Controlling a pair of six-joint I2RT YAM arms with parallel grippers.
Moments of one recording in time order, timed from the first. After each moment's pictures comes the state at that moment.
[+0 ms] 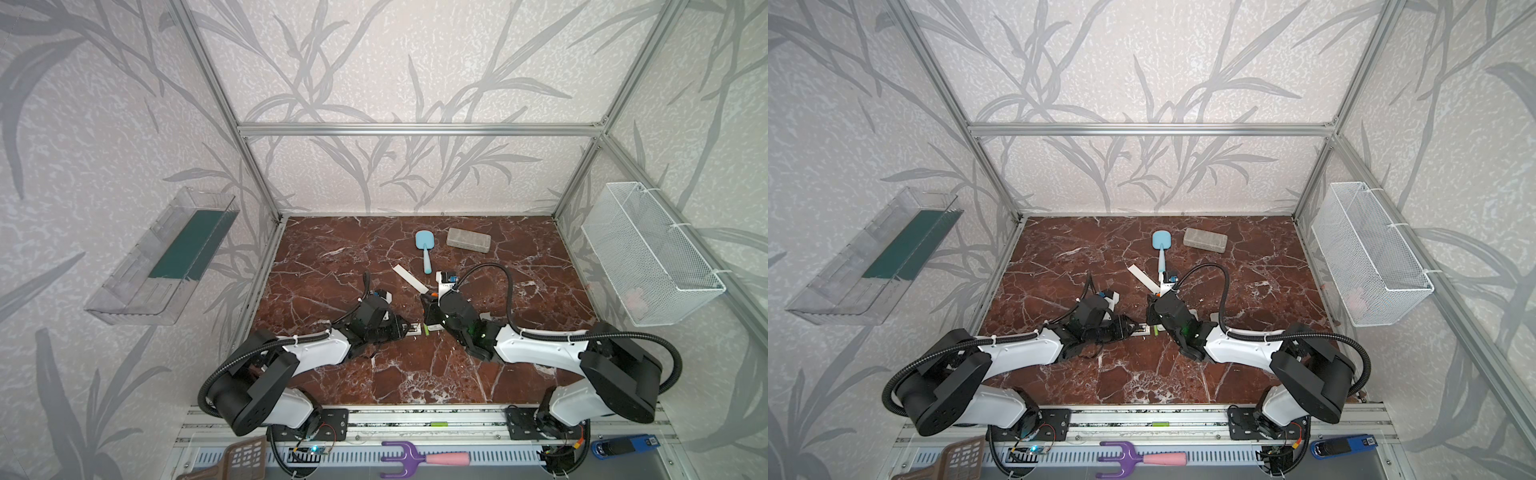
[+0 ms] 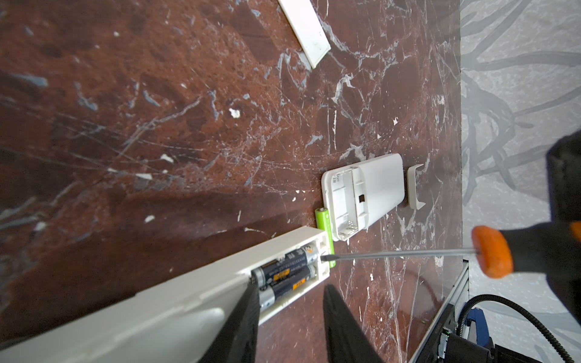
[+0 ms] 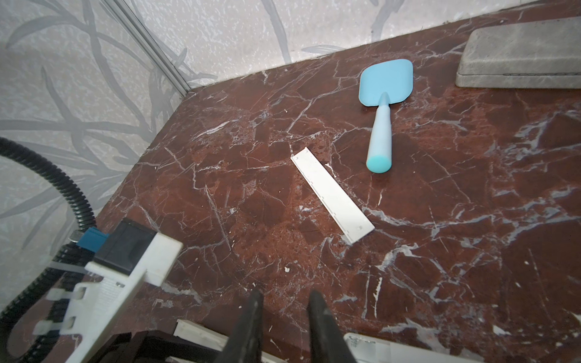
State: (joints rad) left arm -0.66 1.43 0.48 0.18 0.22 -0.89; right arm 0.93 1.49 0.67 0.37 0.37 0.61
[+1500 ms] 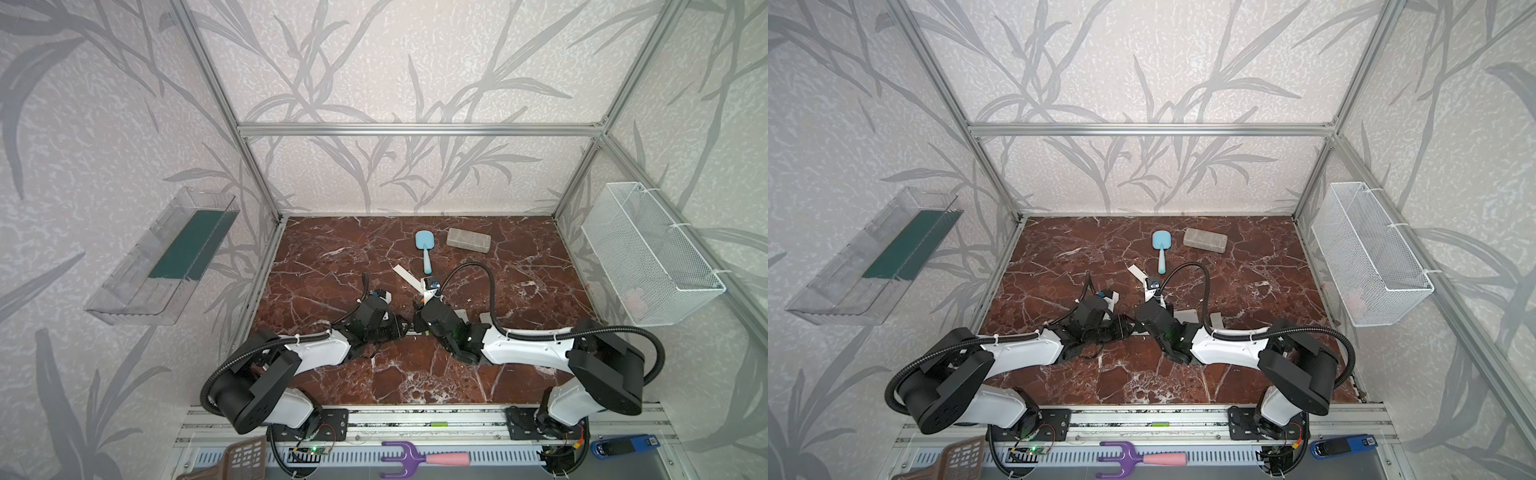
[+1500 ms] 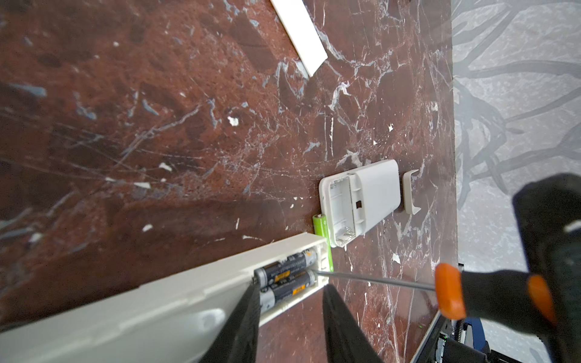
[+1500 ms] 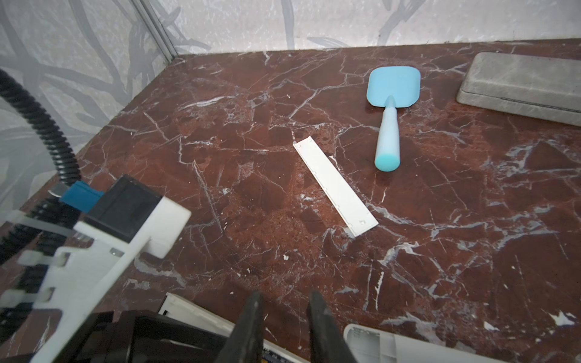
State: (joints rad) left arm -0.65 1.45 0.46 0.25 0.22 -0.90; right arm 1.04 1.57 0.75 0.31 0.51 0.55
